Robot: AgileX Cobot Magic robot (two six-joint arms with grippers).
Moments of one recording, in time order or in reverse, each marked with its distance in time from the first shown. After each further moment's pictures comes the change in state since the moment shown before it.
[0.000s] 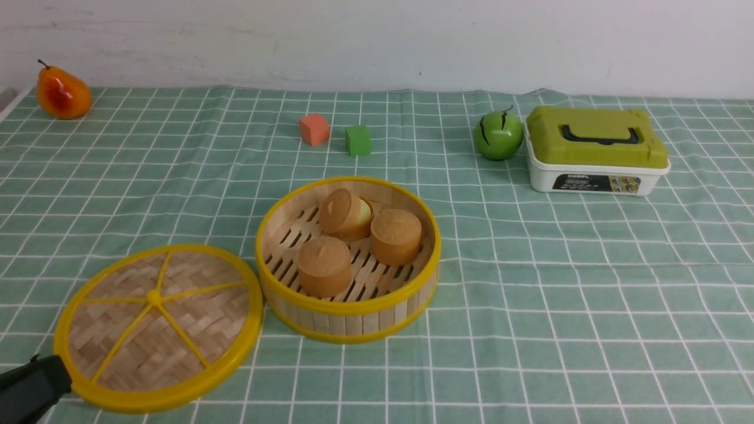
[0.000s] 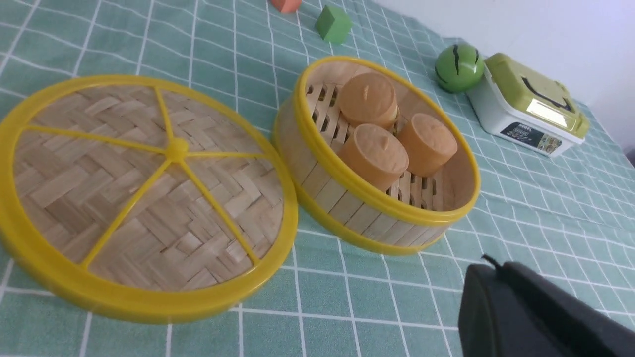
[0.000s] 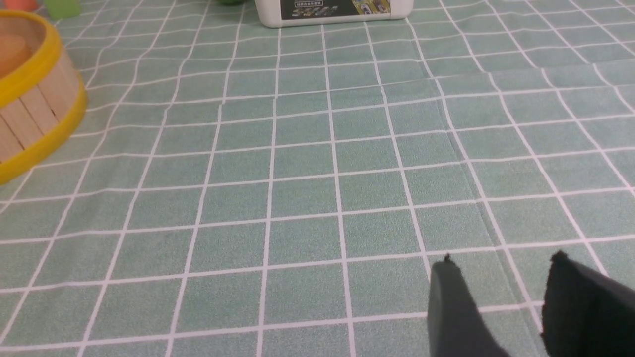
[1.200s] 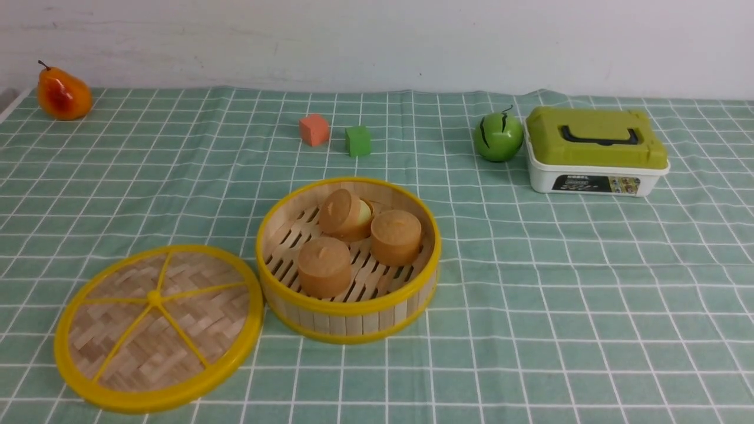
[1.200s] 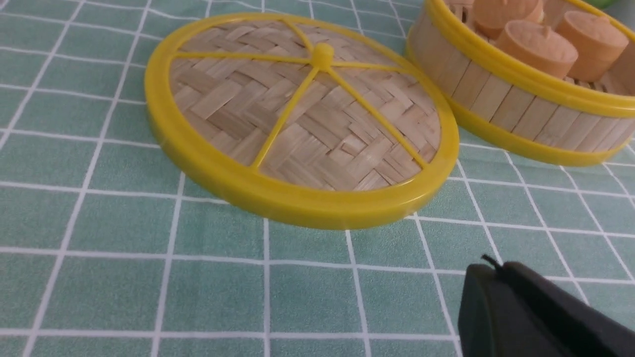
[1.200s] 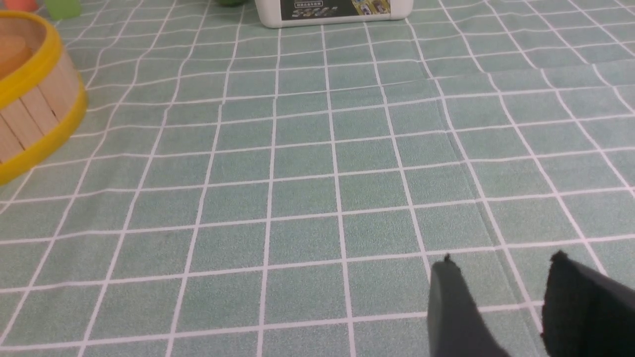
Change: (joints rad) right arm 0.000 0.000 0.000 0.000 0.000 0.000; left arm 0.028 -0.321 0.386 0.266 -0.049 -0.012
